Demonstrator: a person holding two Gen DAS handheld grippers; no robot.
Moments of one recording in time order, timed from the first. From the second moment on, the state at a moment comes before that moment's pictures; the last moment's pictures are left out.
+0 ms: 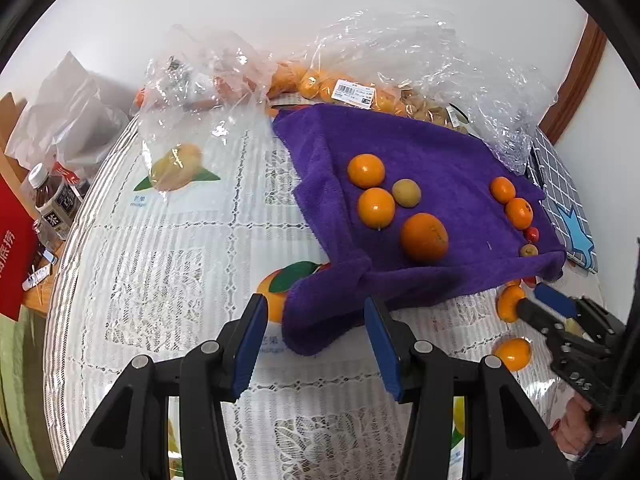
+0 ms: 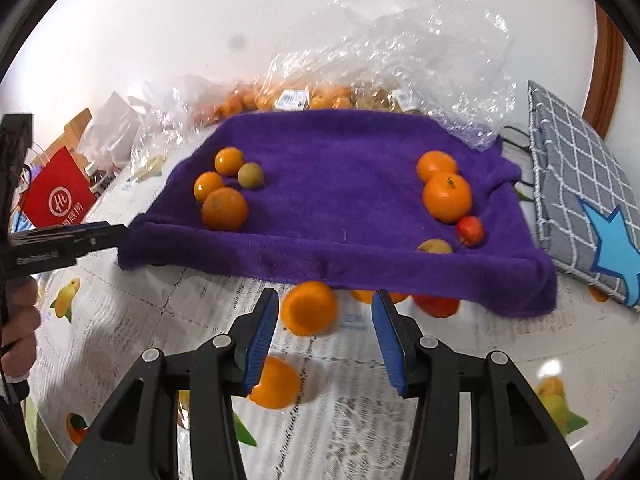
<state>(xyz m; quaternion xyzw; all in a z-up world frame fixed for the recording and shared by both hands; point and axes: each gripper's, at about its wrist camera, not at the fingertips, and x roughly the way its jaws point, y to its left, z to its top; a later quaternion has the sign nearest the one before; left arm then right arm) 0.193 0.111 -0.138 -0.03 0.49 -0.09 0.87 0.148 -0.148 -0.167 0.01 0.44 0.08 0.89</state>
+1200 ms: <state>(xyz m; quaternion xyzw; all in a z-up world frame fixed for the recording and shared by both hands) 0.171 0.049 -0.142 -0.03 0.50 -0.15 0.85 0.114 -0.197 -0.149 0.01 0.42 0.01 0.91</state>
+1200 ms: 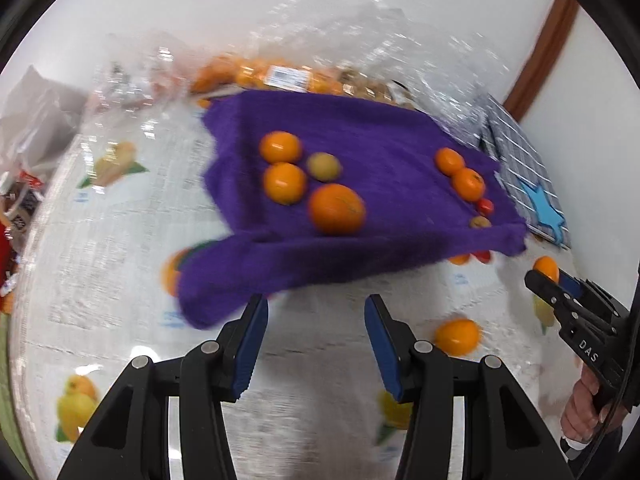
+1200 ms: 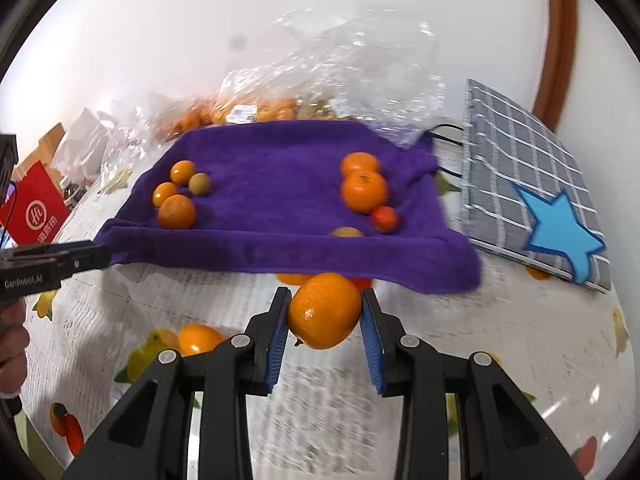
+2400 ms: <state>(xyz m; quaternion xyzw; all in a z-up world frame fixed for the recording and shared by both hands) 0.142 -0.039 -0.162 0.02 0.52 -0.22 0.83 0.077 -0.282 -0.160 0.04 0.42 -0.04 0.90</state>
